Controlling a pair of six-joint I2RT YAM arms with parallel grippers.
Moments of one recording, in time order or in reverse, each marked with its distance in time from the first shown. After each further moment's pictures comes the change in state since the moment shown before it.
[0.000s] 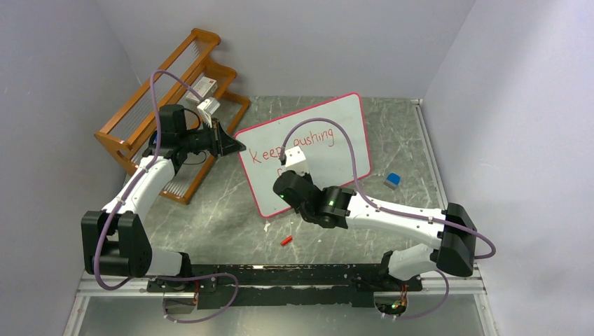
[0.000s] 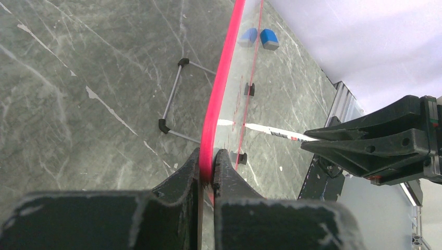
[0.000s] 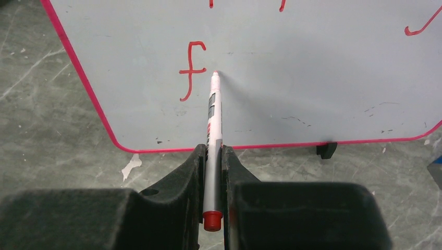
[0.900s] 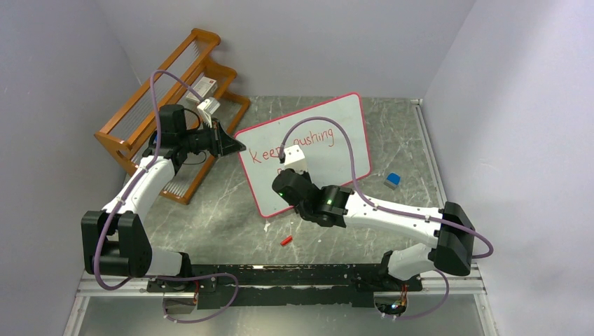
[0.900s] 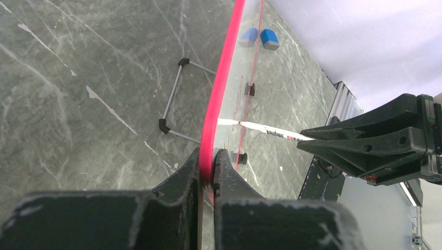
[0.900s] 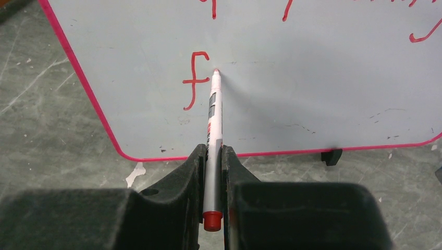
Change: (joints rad) left arm 0.000 0.000 0.000 0.000 0.000 0.000; right arm -0.013 0.018 0.000 0.047 -0.003 -0.004
